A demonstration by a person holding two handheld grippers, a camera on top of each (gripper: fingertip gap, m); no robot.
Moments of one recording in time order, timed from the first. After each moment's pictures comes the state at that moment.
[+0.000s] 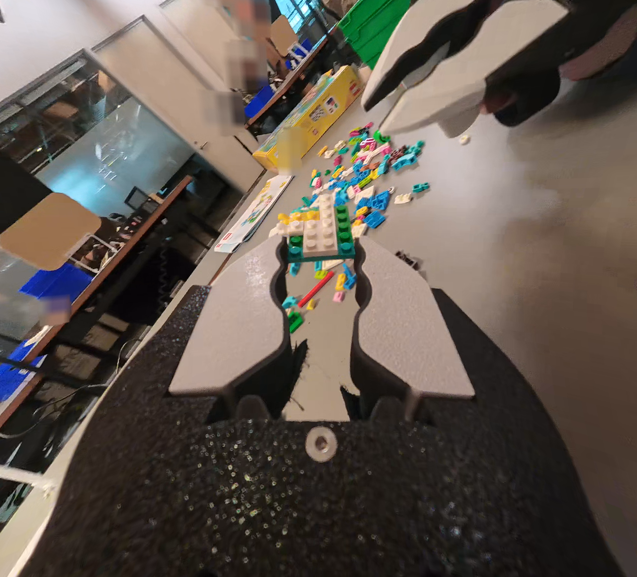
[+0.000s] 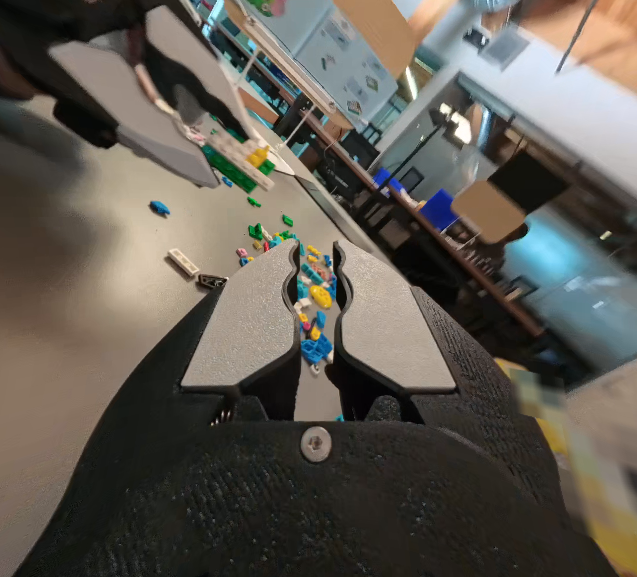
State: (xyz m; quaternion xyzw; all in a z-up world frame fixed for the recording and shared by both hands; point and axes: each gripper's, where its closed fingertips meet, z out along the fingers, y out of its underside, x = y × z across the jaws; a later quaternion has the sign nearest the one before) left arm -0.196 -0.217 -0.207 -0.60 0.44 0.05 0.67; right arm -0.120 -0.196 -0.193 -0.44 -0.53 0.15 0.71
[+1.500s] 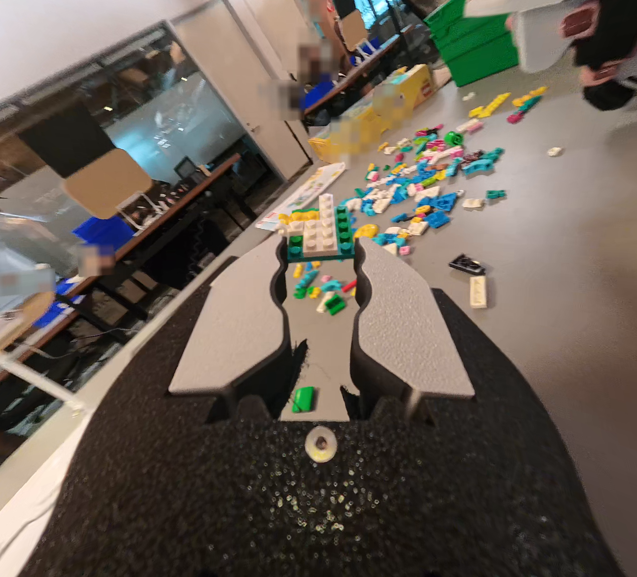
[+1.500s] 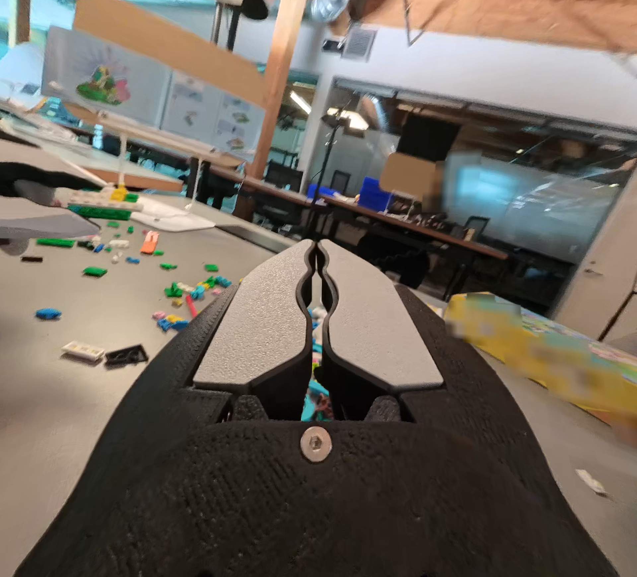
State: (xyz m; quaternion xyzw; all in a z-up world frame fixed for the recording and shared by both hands) left arm -0.237 -0.204 -0.191 -0.62 0.34 0.07 0.71; right arm -0.059 -0.151 -0.150 -0.49 -0.32 0.21 0.78
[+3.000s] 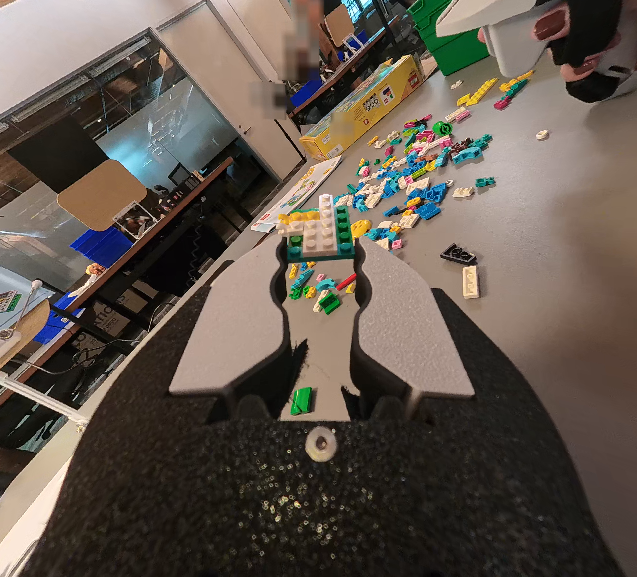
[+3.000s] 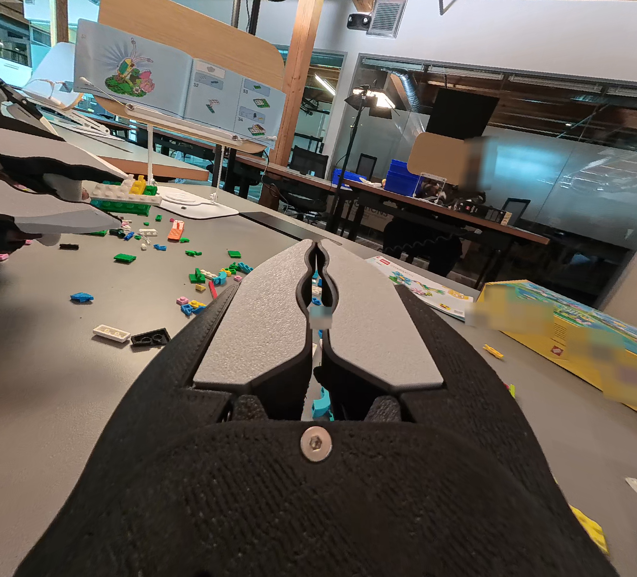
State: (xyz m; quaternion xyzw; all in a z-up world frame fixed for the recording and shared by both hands) left arm -0.230 -0.204 -0.197 -0.61 0.37 0.07 0.69; right arm -0.069 -0.149 -0.165 -0.51 -0.34 0.24 0.75
